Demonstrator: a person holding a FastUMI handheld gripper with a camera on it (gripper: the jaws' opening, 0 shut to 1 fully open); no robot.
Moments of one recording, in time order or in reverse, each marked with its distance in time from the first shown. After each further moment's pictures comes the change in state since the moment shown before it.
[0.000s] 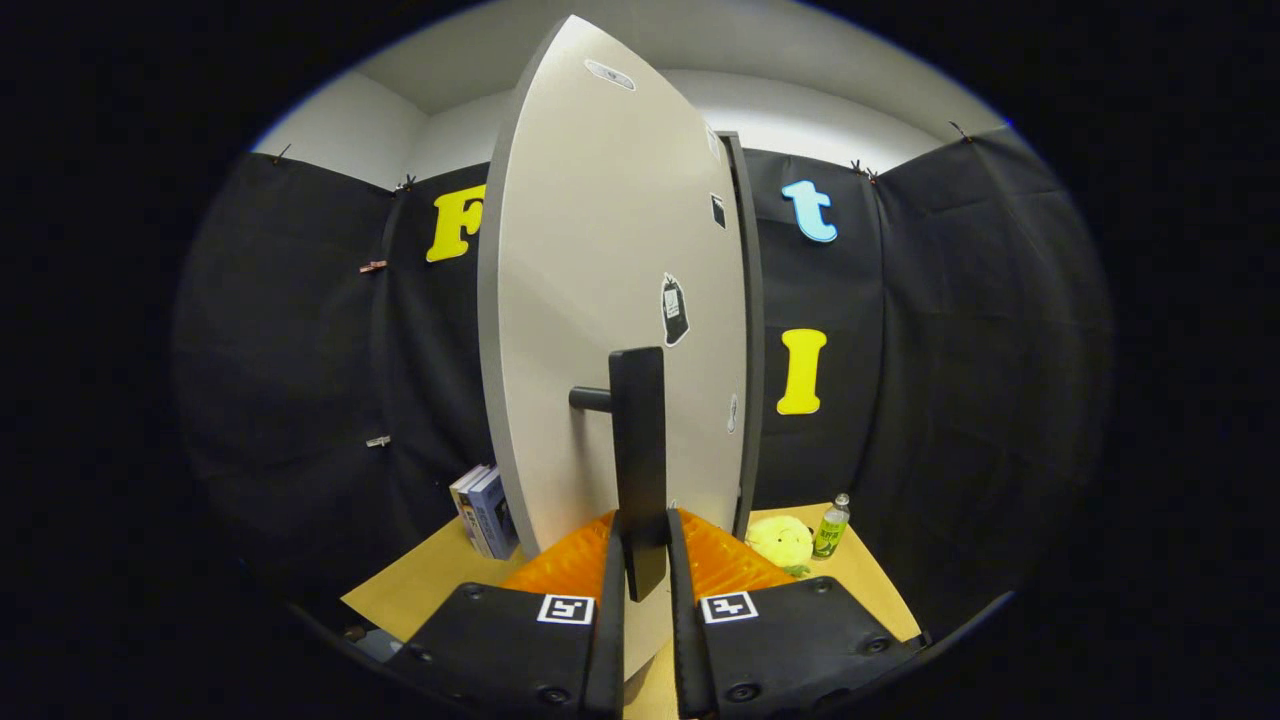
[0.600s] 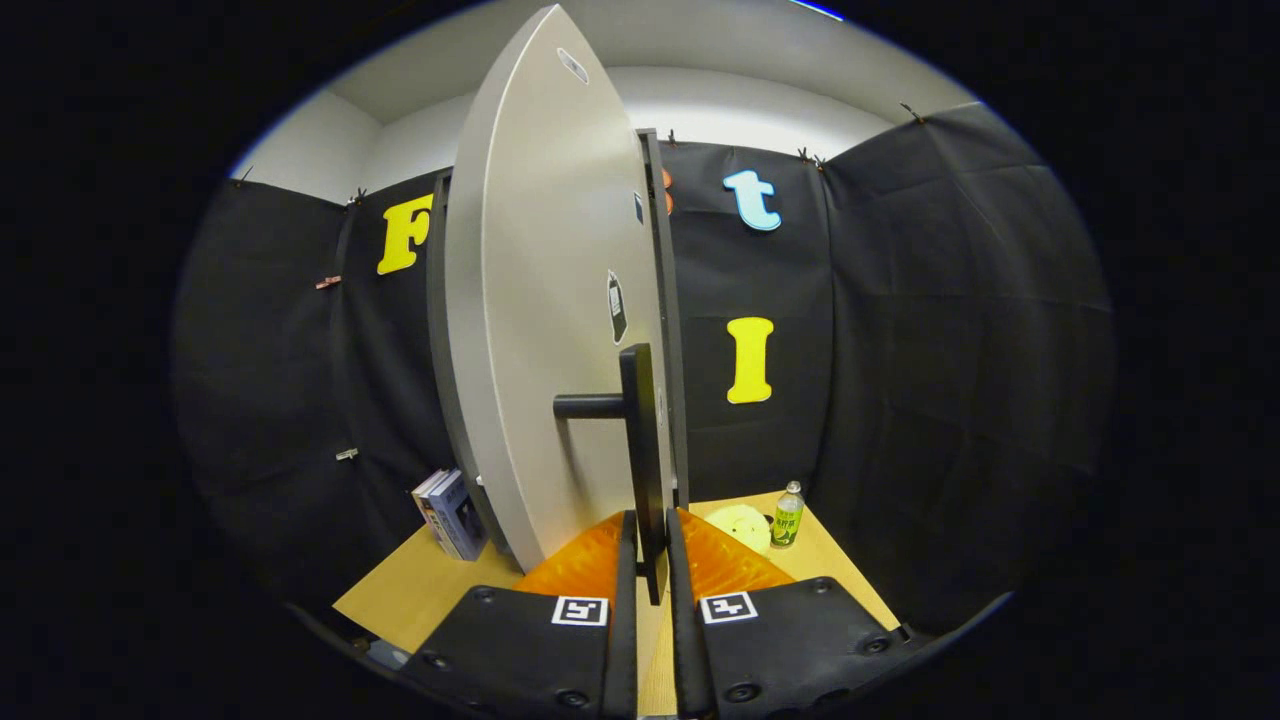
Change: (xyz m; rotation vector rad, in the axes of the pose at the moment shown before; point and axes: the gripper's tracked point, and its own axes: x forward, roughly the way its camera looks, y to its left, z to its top) arm -0.006 -0.064 0.004 0.073 0.015 -0.074
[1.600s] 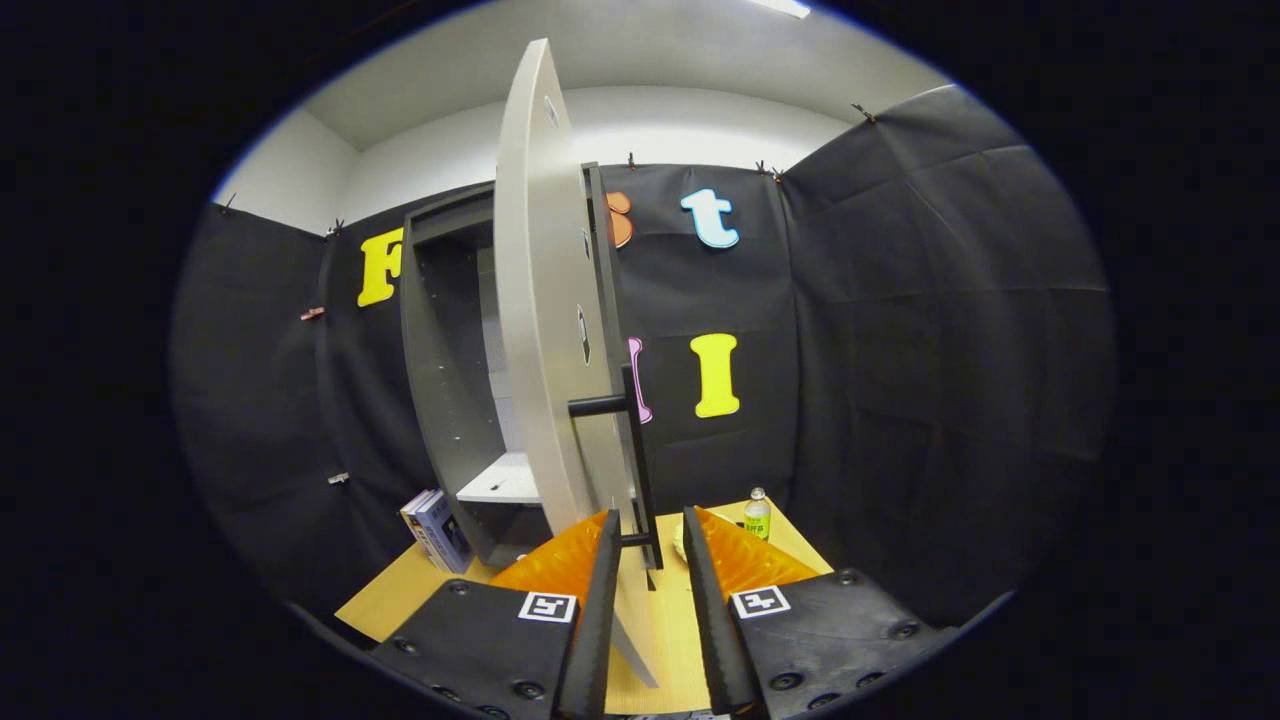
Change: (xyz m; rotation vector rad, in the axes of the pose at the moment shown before) arm -0.042 -0.030 0.008 0.028 -0.089 -0.092
